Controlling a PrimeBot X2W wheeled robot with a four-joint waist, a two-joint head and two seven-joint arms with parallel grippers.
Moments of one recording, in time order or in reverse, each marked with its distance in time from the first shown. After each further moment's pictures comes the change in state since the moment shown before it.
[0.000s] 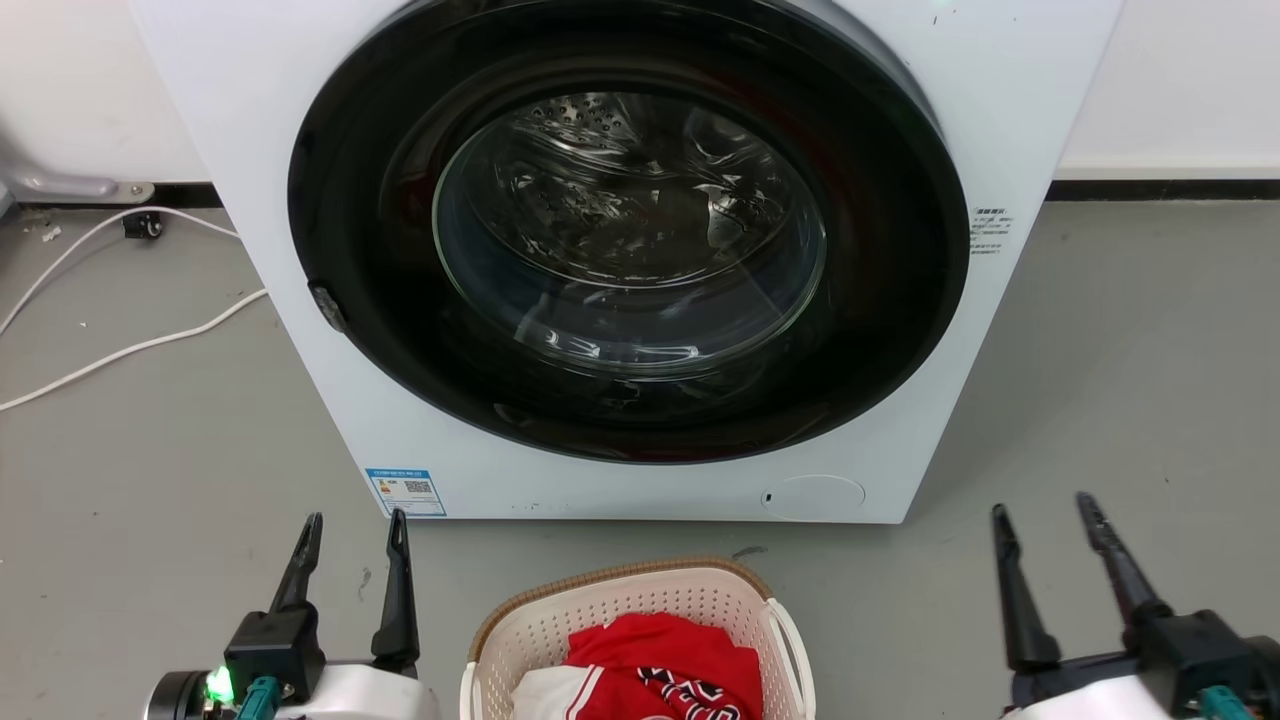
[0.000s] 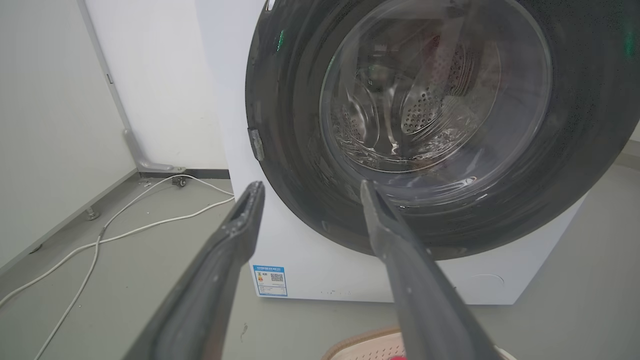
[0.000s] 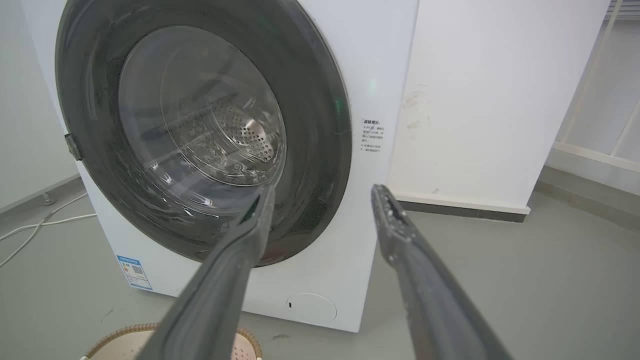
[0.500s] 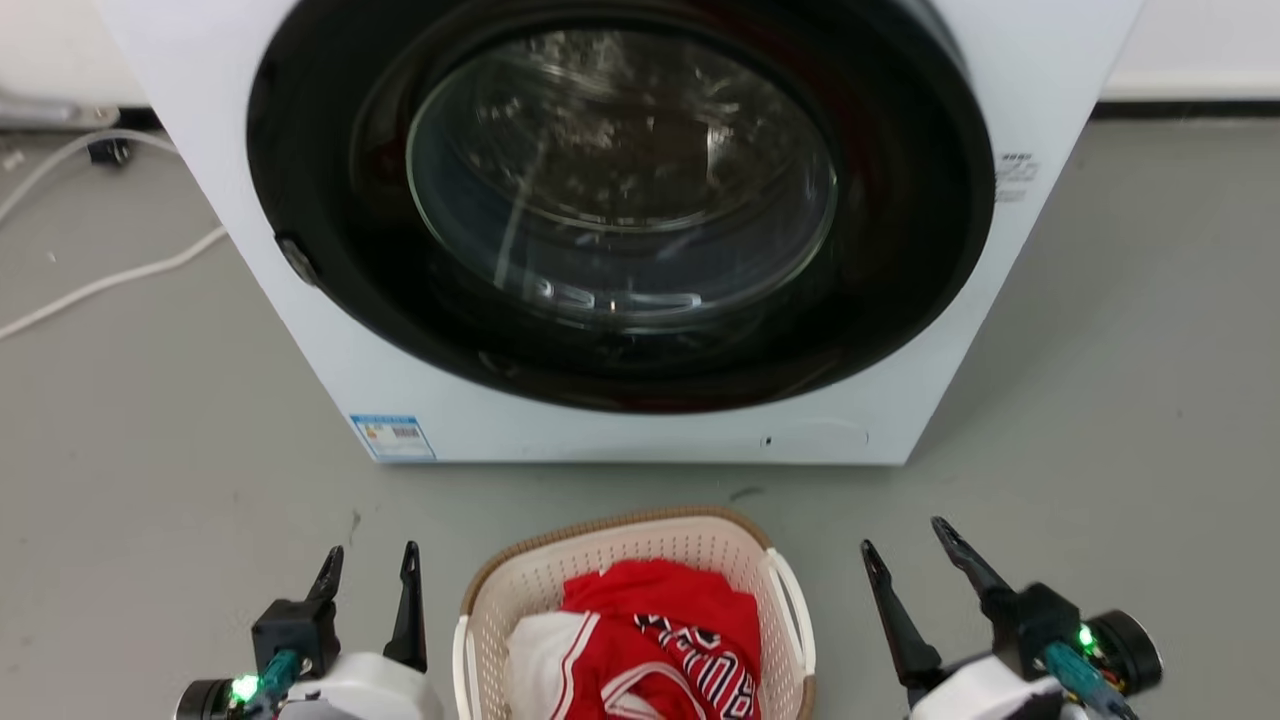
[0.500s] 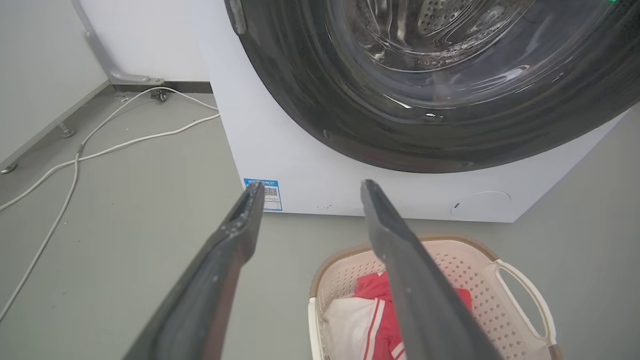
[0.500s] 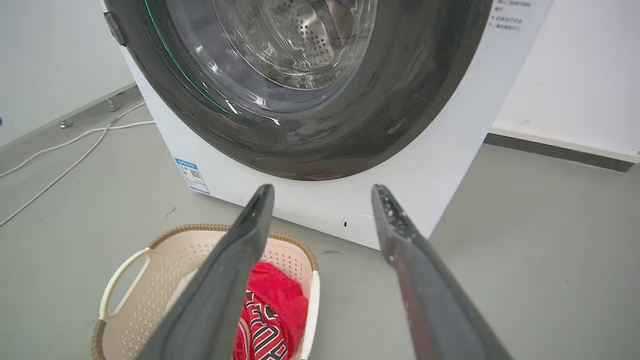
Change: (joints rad) left arm -0.103 0.000 0.038 0.294 -0.001 -0.045 0.000; right arm -0.130 -0.001 0.159 0.297 -0.032 0.000 0.000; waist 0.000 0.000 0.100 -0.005
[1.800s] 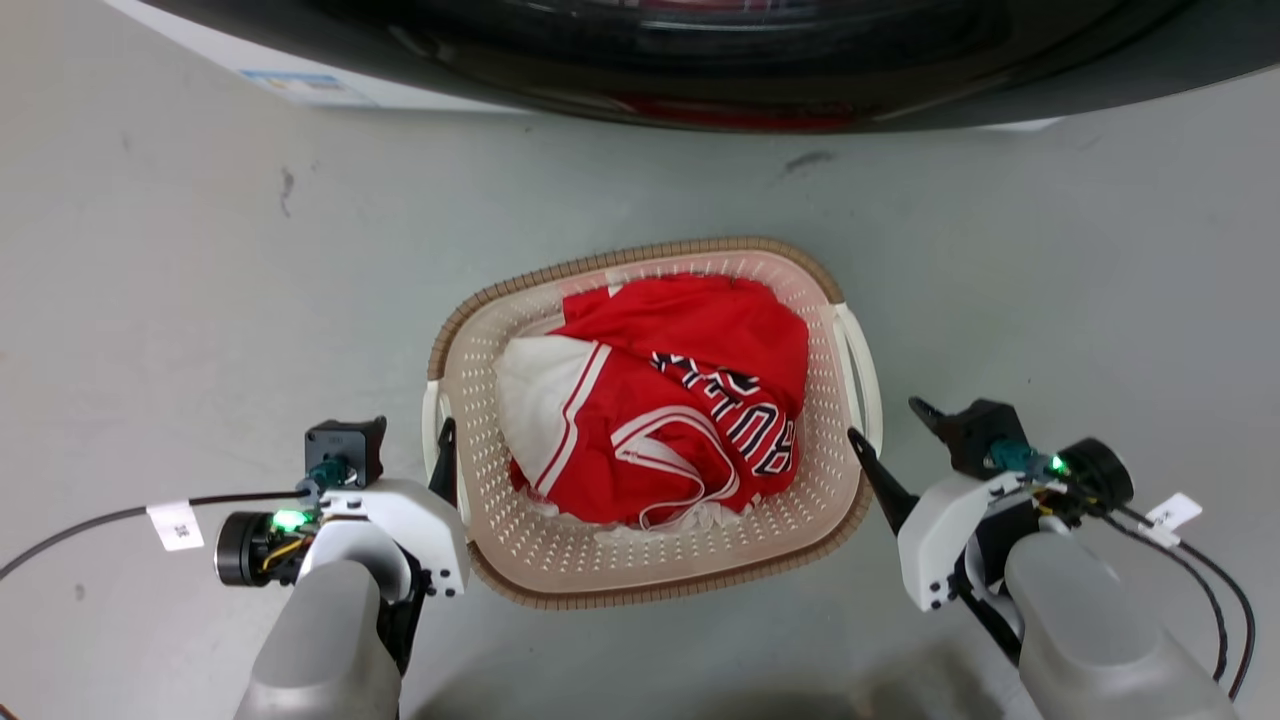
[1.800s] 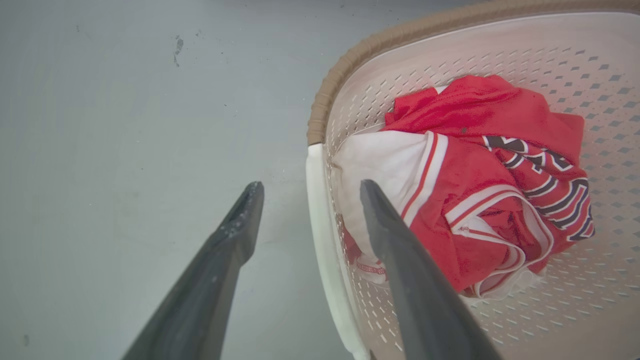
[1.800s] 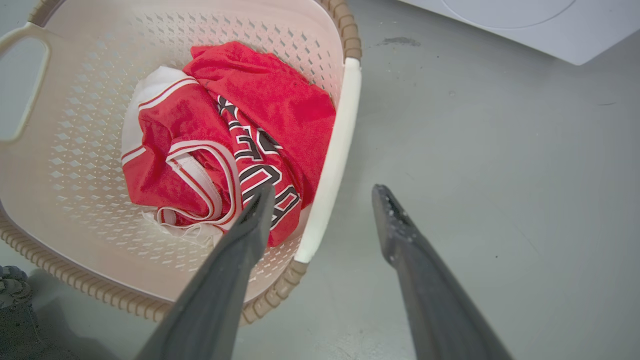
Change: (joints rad) left arm -0.483 0.028 -0.049 0.557 0.014 -0.025 0.000; right arm -0.557 -0.099 0.281 0.651 0.178 0.000 0.000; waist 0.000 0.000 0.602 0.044
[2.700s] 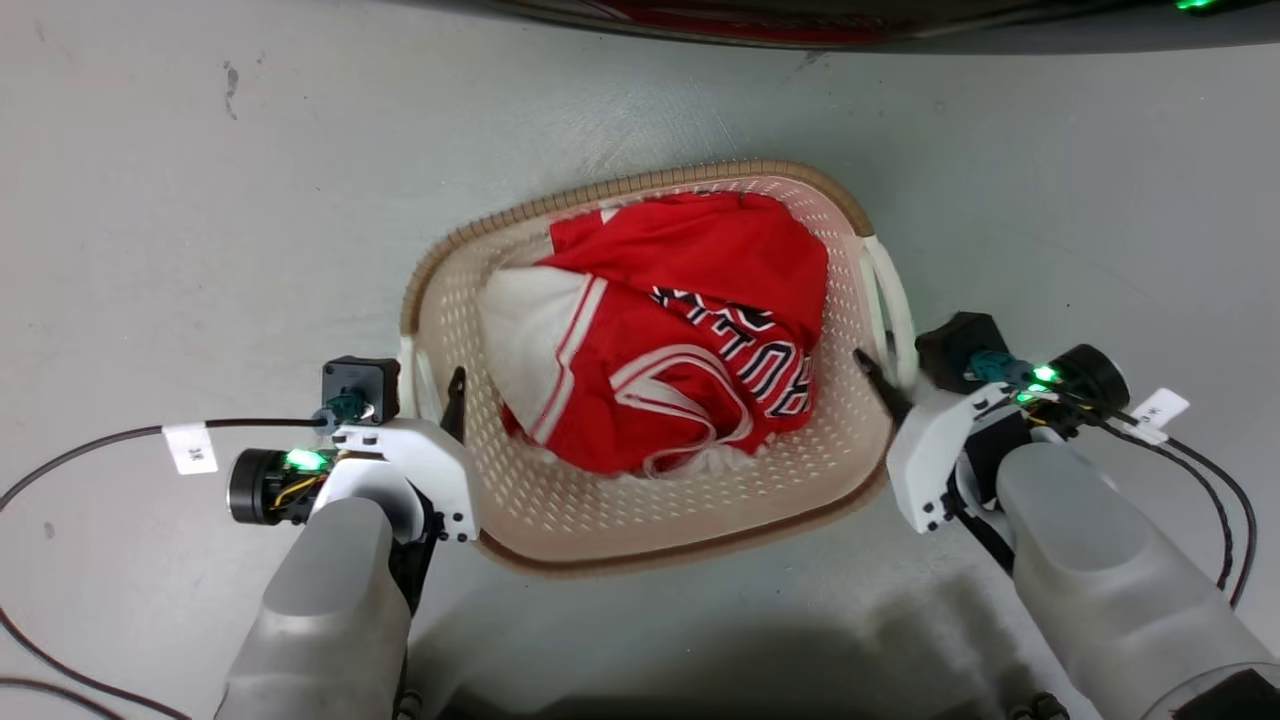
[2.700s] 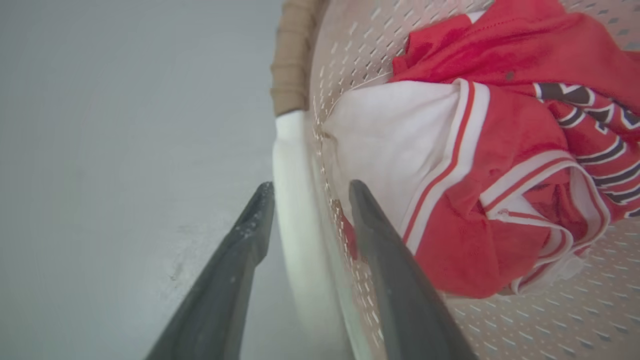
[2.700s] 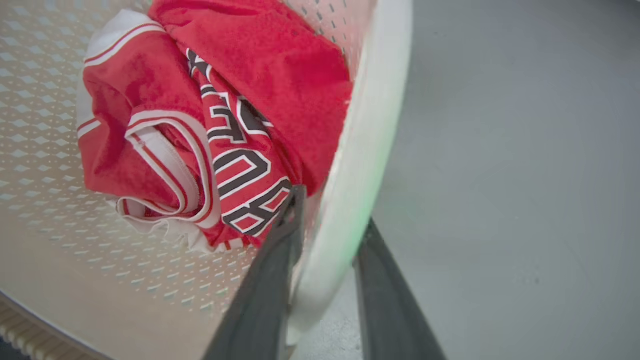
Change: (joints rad) left arm -0.159 0.000 -0.042 0.147 -0.009 -0.003 0.000; right arm -0.219 0.008 0.126 0.177 0.045 0.001 0.000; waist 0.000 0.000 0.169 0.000
